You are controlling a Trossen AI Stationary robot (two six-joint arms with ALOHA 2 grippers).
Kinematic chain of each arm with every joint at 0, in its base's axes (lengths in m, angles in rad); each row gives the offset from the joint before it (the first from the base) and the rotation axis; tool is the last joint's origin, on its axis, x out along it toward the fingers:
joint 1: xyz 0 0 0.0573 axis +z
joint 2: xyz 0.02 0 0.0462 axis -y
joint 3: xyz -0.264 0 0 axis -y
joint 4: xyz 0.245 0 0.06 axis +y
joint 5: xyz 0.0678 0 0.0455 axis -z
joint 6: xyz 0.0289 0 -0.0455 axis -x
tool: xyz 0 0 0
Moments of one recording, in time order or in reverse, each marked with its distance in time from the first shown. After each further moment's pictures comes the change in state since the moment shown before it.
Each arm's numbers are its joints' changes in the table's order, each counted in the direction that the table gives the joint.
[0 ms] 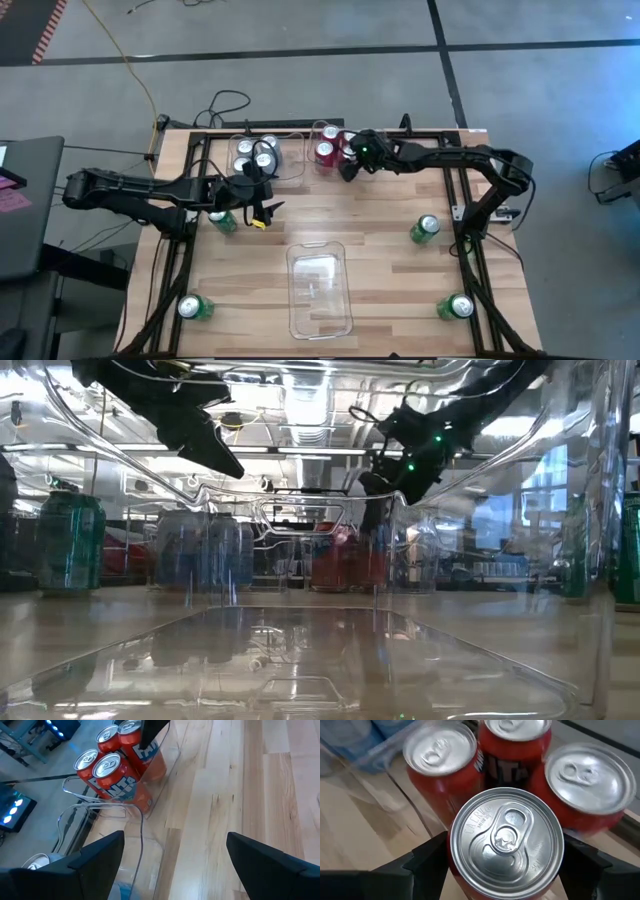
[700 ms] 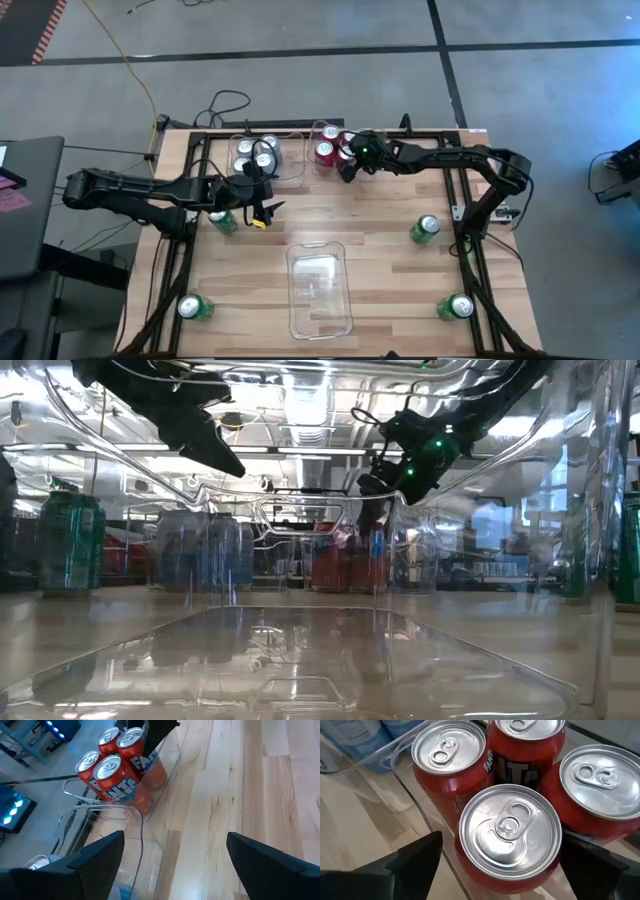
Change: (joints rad) left arm 0.000 0.000 0.000 -0.008 0.000 0.000; right arm -0.009 -0.016 -0.029 -0.073 -0.034 0.032
